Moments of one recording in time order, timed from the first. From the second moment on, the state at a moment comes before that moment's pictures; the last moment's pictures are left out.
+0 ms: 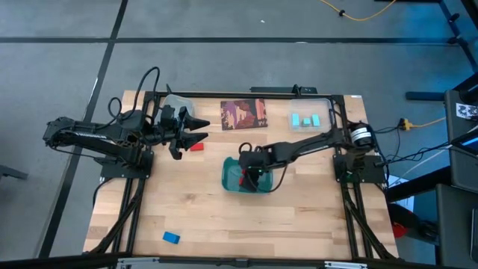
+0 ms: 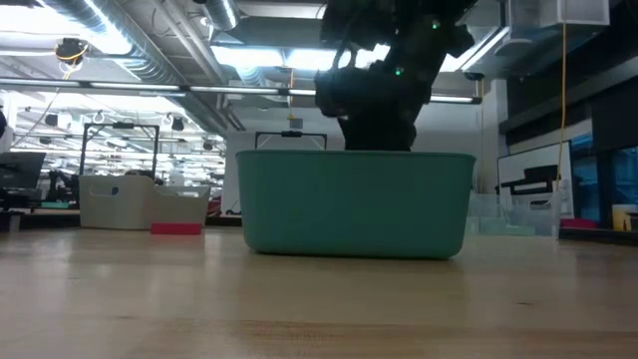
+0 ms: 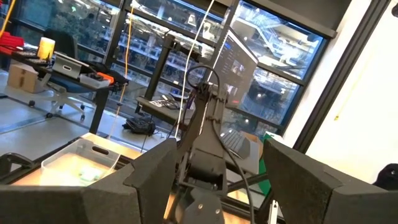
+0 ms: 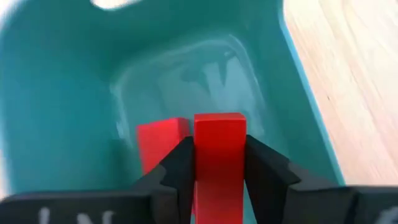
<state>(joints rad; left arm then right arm) -0.04 0.83 0.74 0.33 -0.14 -0.38 0.10 1.90 1.27 -0.46 0.05 0.47</state>
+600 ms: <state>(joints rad) -0.04 0.83 0.74 0.33 -0.14 -0.38 0.10 1.93 1.27 -0.47 0.06 0.46</state>
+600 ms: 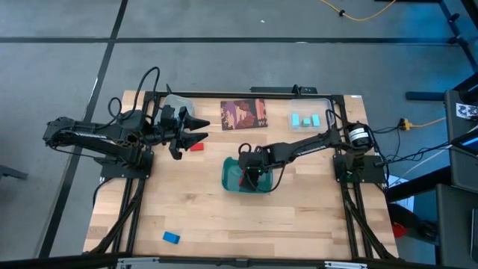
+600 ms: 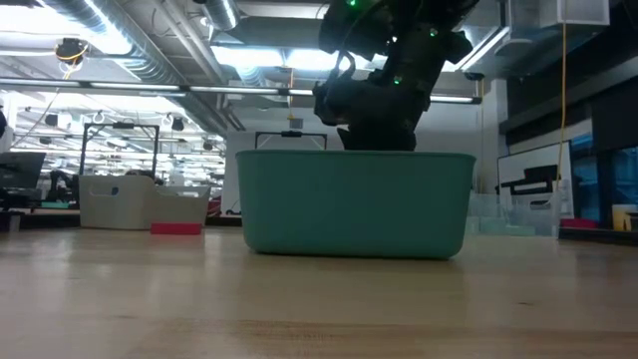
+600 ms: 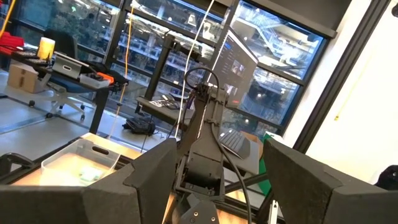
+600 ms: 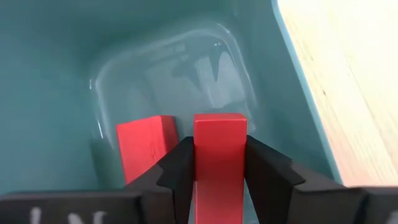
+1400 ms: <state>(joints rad) -0.04 0.83 0.74 0.33 -0.14 -0.38 0.11 1.77 1.29 -0.51 0.01 0.33</state>
